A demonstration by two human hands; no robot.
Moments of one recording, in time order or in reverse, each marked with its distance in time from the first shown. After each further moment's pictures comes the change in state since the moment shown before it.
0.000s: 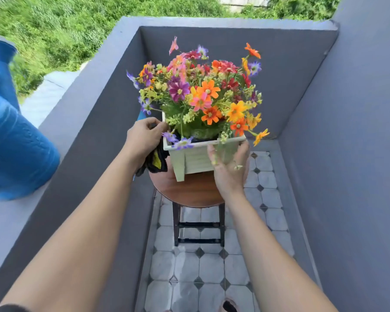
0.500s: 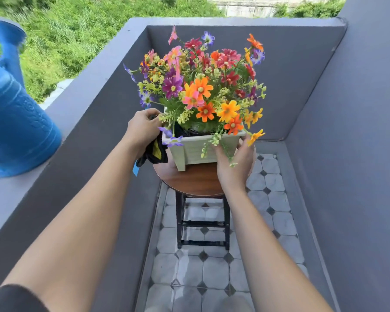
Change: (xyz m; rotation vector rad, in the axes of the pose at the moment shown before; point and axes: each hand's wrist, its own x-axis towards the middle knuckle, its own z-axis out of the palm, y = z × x) left_hand -0.001 -0.020 0.000 -0.030 -0.006 0.068; right_hand 0.004 0.037 0.009 0.041 0.143 -0.184
